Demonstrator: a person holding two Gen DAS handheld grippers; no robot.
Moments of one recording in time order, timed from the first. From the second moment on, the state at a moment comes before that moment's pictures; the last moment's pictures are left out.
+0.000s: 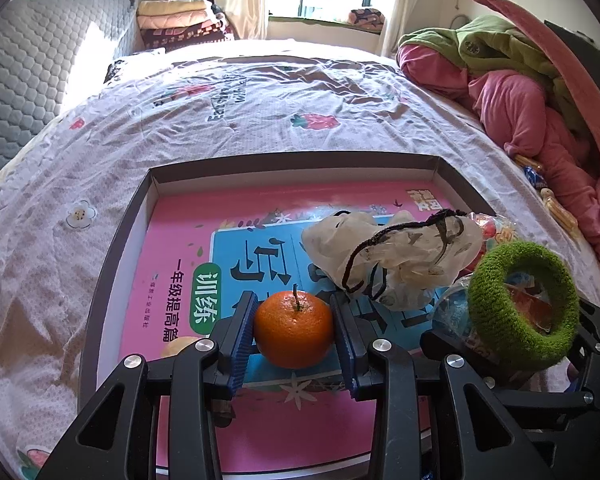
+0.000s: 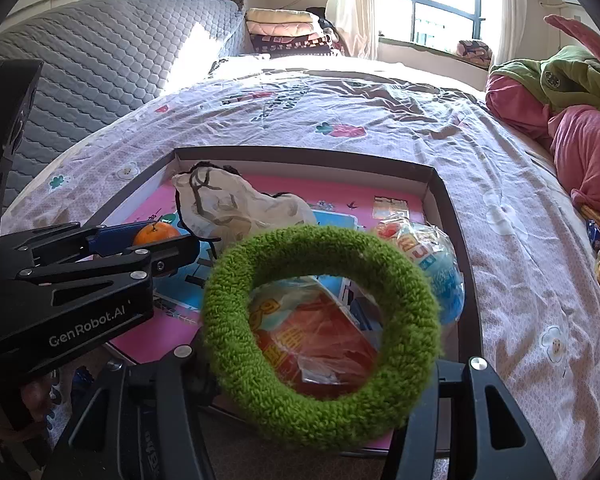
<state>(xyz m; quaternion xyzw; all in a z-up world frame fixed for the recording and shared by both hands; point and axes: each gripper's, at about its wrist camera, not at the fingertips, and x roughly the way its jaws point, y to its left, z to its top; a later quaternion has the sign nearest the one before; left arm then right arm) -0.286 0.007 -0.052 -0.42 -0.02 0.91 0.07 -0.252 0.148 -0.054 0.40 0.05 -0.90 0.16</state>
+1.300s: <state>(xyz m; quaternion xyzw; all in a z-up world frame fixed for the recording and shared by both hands) -0.249 0.001 0.000 -0.39 -0.03 0.92 0.06 -0.242 0.161 -0.023 0.38 0.05 -0.91 0.15</state>
